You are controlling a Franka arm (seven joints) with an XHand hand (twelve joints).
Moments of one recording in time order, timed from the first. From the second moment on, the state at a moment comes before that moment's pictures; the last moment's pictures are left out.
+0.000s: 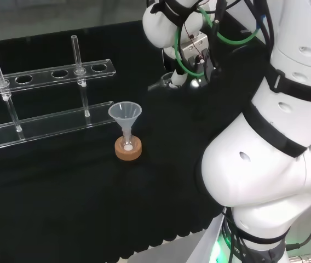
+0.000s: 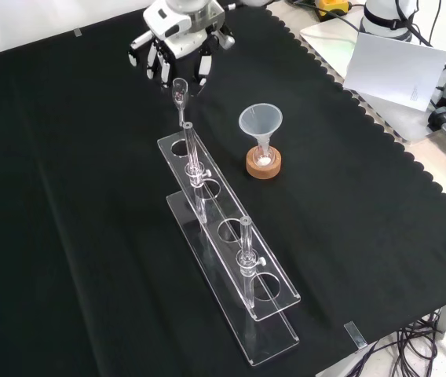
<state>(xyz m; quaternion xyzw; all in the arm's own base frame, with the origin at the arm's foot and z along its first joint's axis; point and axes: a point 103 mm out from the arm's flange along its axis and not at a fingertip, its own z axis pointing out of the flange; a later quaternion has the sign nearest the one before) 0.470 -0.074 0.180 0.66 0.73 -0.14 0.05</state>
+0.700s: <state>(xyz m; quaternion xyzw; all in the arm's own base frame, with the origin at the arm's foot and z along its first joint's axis) 0.482 -0.149 0.087 0.67 0.71 -0.19 0.04</state>
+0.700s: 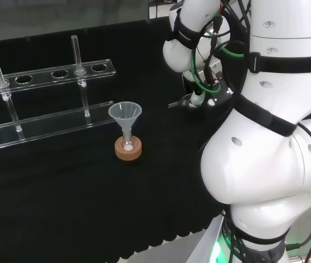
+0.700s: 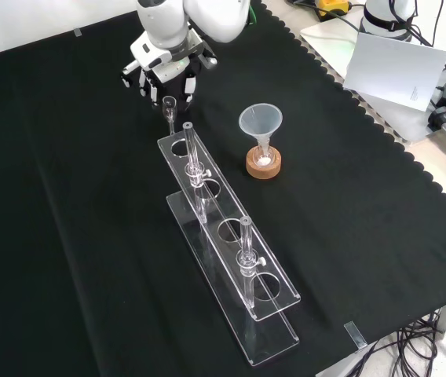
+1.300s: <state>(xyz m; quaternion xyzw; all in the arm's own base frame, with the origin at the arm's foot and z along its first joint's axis) 0.457 -0.157 0.105 0.68 0.70 -0.24 -0.02</state>
